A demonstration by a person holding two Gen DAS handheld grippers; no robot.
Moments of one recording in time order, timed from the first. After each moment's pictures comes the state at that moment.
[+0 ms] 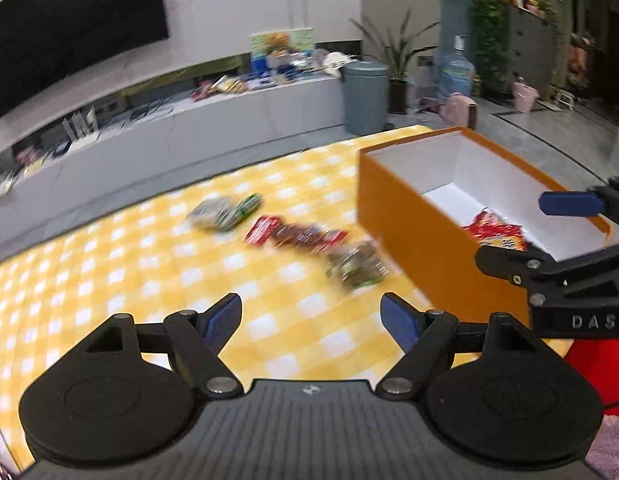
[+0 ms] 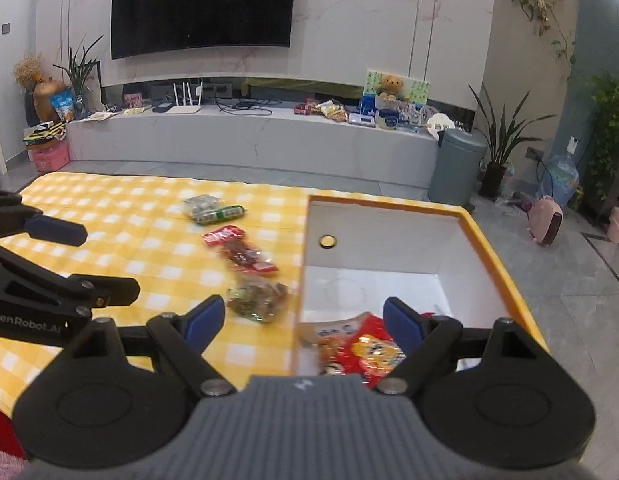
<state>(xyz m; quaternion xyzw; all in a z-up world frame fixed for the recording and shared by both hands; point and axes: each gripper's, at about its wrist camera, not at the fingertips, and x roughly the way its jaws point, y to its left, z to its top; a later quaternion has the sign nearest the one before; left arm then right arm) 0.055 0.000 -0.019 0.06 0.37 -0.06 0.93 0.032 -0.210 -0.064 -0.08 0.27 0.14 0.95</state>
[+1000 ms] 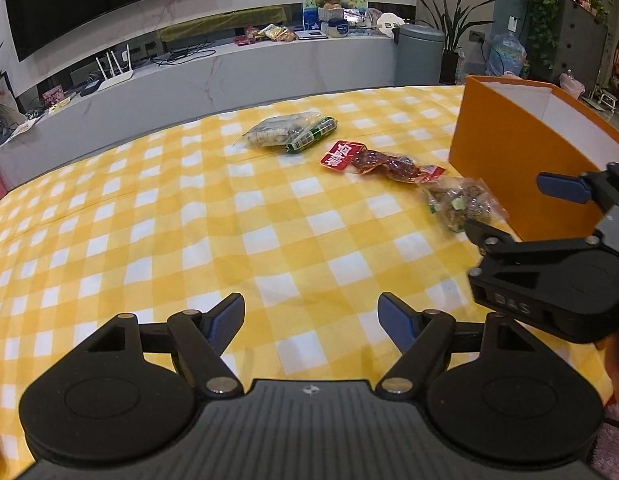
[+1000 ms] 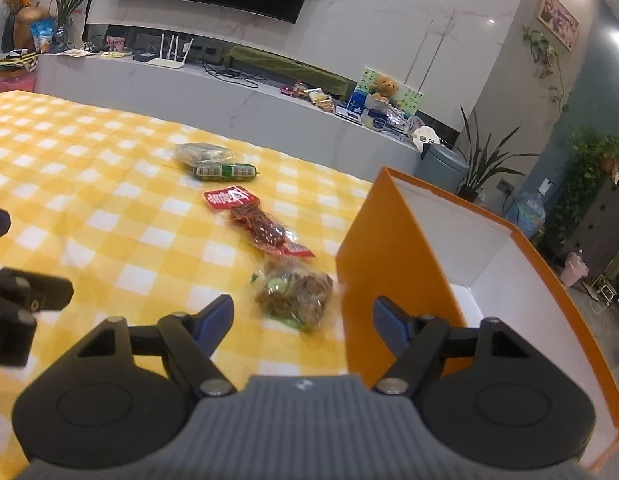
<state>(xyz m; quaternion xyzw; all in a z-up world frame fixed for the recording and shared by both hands) 0.084 0.070 -0.090 0.03 0.41 -0.01 0.91 0.089 -0.090 -0.162 -0.18 0.27 0.07 0.94</state>
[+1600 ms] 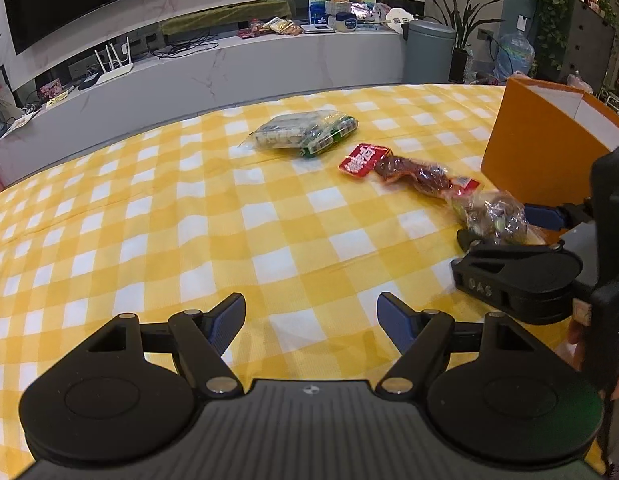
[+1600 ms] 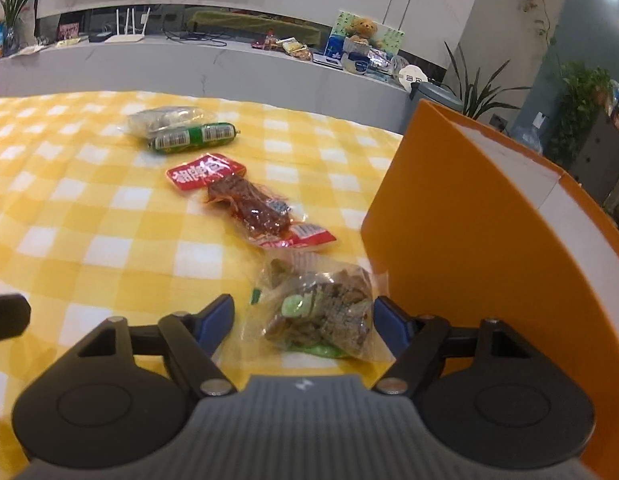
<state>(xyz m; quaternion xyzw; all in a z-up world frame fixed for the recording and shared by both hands) 0.124 0.087 -0.108 0.03 0.42 0.00 0.91 0.166 -0.070 -0.205 -0.13 0.34 0.02 0.93</state>
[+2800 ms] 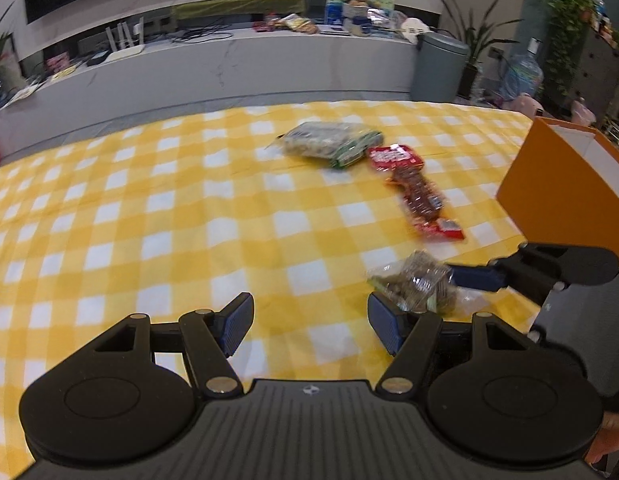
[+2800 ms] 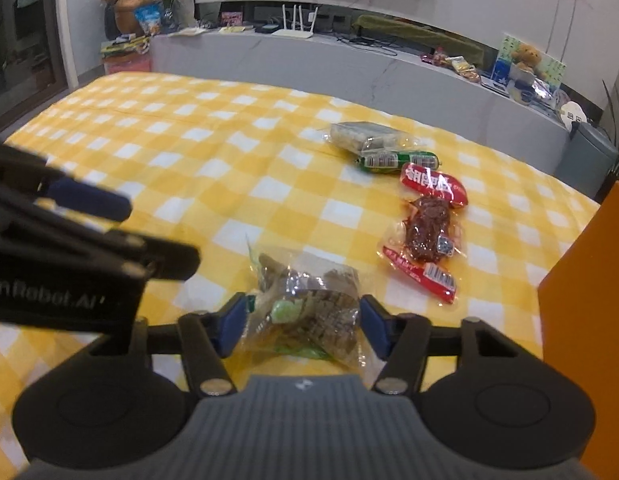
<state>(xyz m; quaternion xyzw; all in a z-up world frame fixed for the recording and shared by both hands) 0.130 0.122 -0.090 -0.02 0.42 -0.01 0.91 0.151 -0.023 -0.192 -0.15 0.35 0.28 0.88</state>
